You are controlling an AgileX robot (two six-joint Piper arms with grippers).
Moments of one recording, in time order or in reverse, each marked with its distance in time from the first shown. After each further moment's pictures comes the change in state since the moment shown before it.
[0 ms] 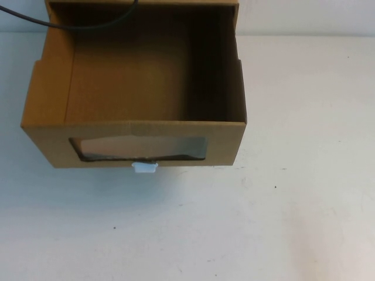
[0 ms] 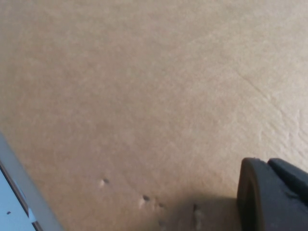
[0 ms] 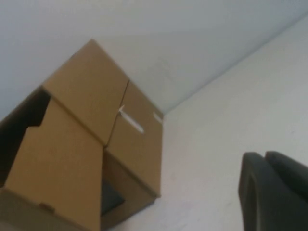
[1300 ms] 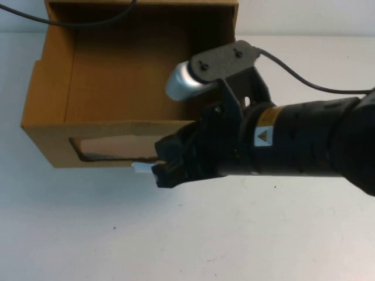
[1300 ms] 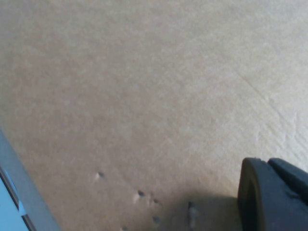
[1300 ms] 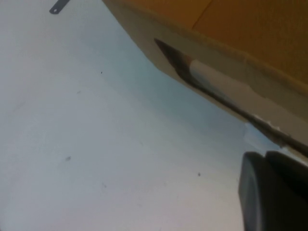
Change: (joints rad) right arm 0.809 1.374 -1.205 -0.609 0.432 0.155; left arm -0.002 0.000 0.000 -0.001 0.003 -0.052
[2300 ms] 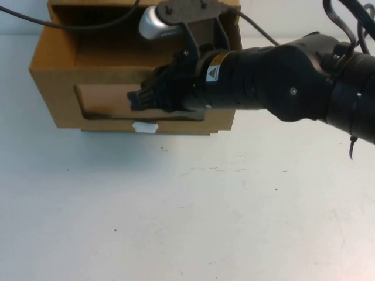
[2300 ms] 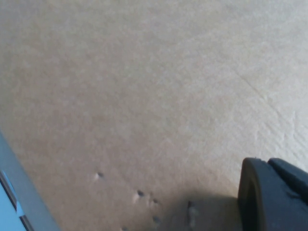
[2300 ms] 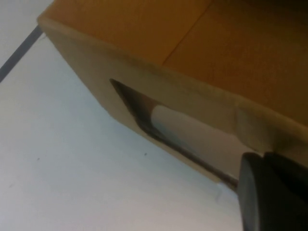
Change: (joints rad) right arm -0.106 0.296 -0.287 -0.037 -0.078 0.007; left arm -0.002 0.000 0.000 -0.002 0.002 0.000
